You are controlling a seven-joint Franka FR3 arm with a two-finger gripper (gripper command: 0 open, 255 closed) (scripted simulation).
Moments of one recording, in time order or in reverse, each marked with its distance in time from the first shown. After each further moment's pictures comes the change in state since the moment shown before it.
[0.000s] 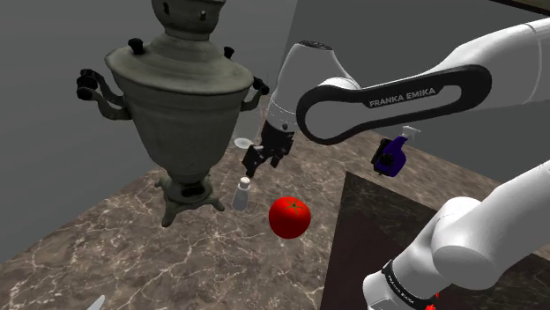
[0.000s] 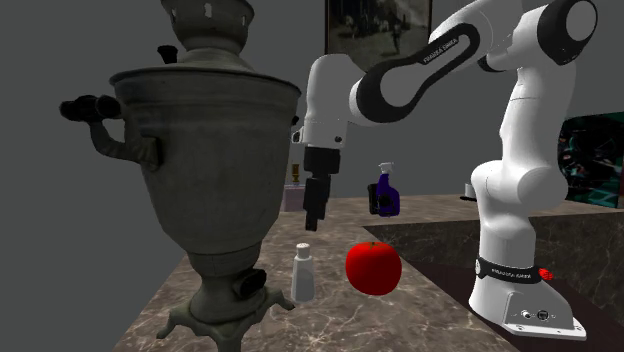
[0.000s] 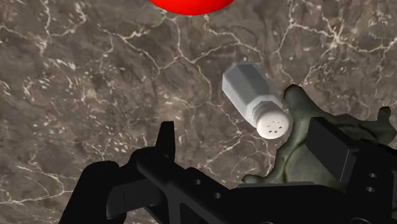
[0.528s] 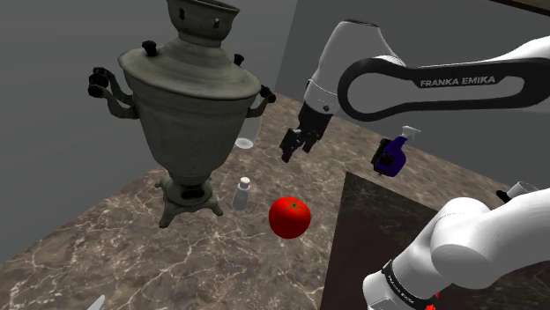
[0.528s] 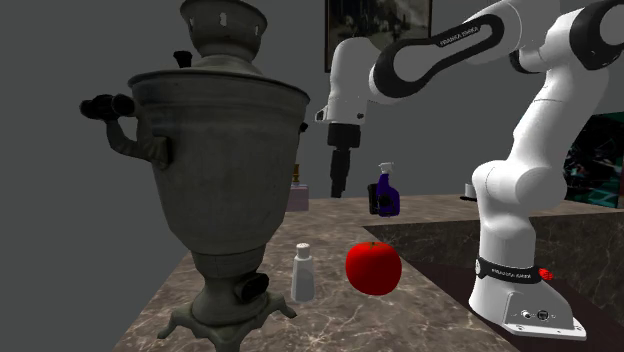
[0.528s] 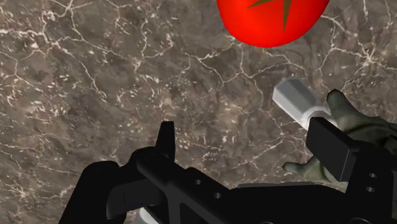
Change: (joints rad) arm -0.028 -0.245 -0.110 -0.081 0.002 -0.178 -0.137
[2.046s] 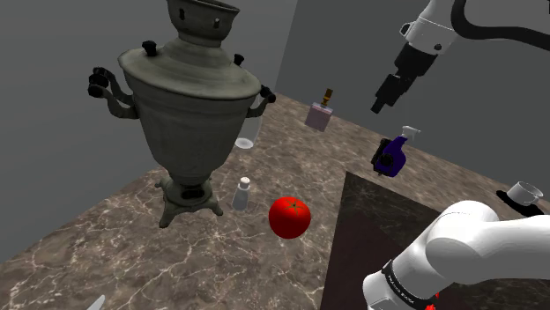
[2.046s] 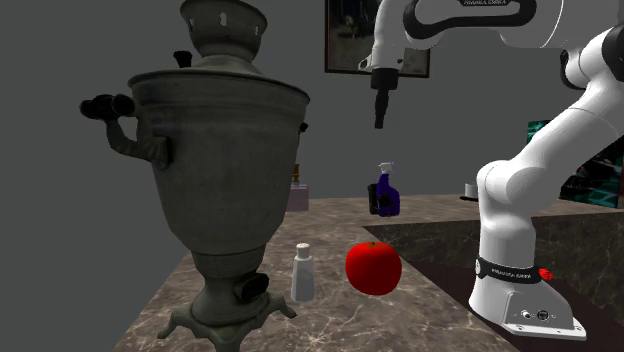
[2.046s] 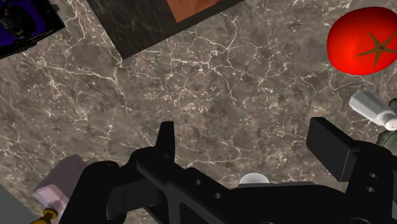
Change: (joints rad) arm -0.133 -0.320 -0.279 0.191 -0.207 -0.494 -0.324
